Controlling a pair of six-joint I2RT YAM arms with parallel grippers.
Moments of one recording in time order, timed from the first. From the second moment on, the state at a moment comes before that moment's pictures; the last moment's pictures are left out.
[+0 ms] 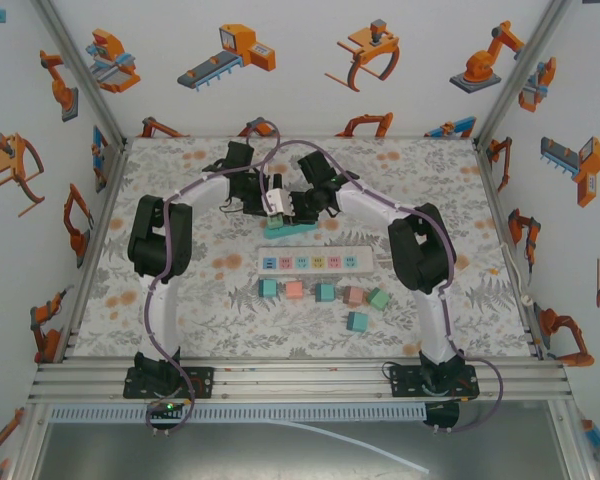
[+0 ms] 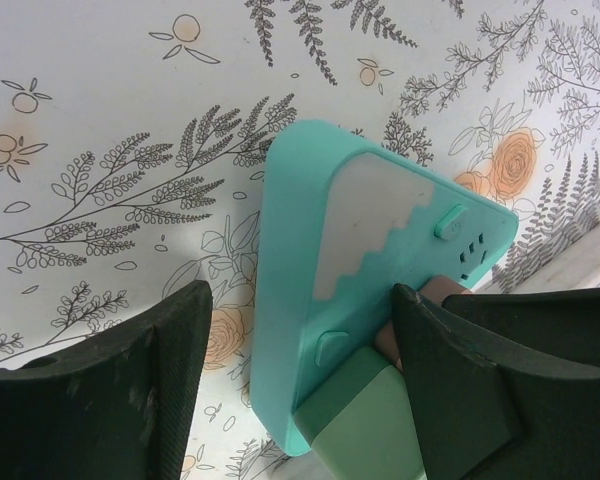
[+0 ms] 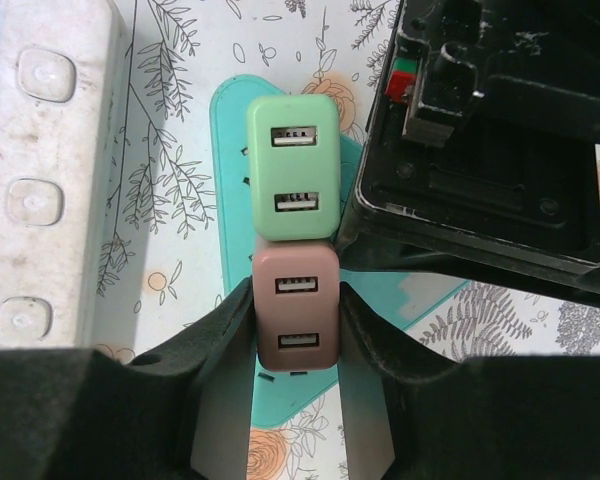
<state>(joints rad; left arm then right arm) -0.40 2.18 1.63 -0.43 0.41 -0.23 0.60 2.14 1.70 -0.54 -0.53 -1.18</state>
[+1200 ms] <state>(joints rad) -0.37 2.18 1.61 -0.43 0.43 -0.26 0.63 2.14 1.70 -0.55 -0.50 -1.21</state>
